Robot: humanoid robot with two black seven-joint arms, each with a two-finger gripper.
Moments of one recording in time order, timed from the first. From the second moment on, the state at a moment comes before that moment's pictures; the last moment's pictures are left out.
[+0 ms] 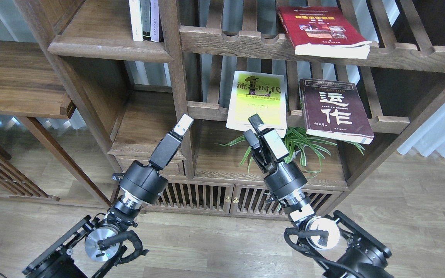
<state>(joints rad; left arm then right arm) -0.13 0.02 -0.94 -1.38 0.20 -0.49 -0.22 0.13 -0.05 0.91 1.24 0.17 0.58 0.17</state>
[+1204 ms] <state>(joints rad) -0.01 0.00 -0.94 -1.38 0.26 -0.49 -0.21 0.09 0.02 0.90 1.16 0.24 0.58 0.18</state>
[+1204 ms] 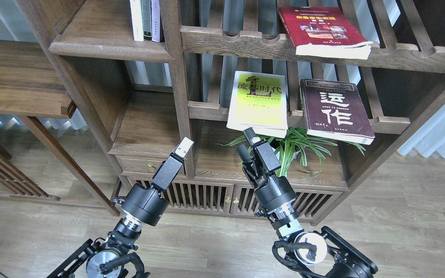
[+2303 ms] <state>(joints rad) 0.04 0.00 -0.94 -1.37 0.27 -0.49 -0.21 0.32 0.02 0.90 0.98 0.43 0.17 0.24</state>
